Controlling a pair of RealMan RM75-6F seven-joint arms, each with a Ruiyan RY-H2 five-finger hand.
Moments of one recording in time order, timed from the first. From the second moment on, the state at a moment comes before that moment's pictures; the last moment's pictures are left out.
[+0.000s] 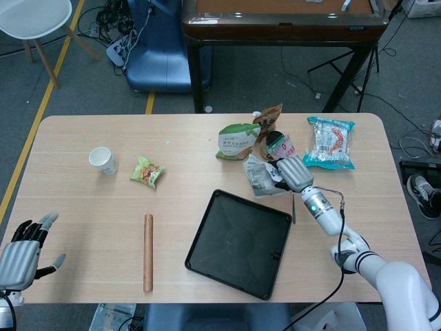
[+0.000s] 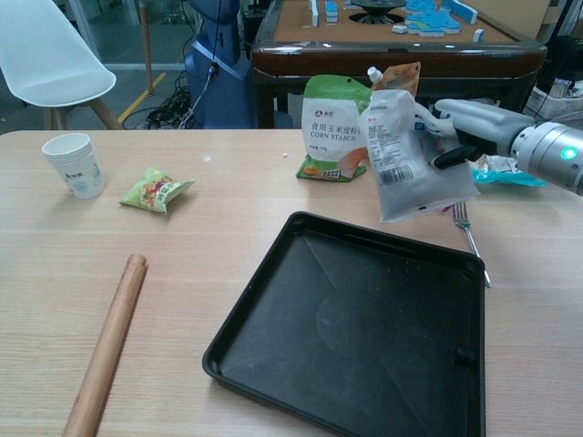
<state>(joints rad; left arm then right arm) -0.07 -1.16 -0.02 -1.62 1.51 1.48 0.09 0.81 -1.76 0.08 -0.62 -1.51 0.96 0.55</state>
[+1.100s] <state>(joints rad) -0.08 -1.17 -0.02 -1.60 1.50 1.47 0.07 0.87 -2.01 0.07 -0.35 -1.52 0.93 0.78</state>
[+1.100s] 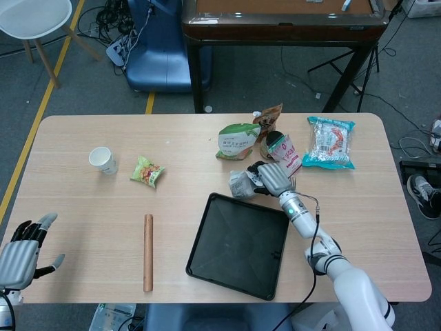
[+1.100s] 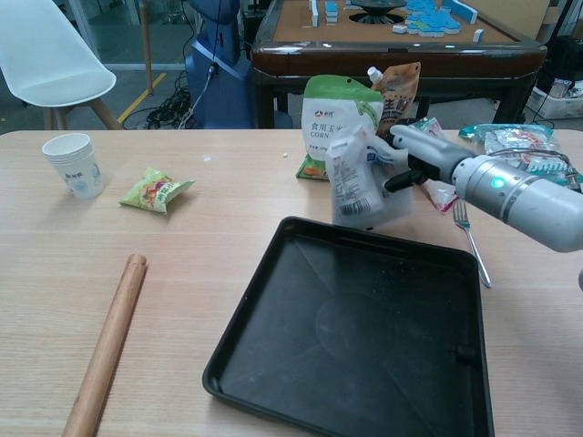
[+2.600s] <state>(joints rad) -0.08 -1.15 -0.03 -1.61 1.51 1.49 0.06 0.58 -1.34 0.03 -1.35 -1.53 1.23 0.25</state>
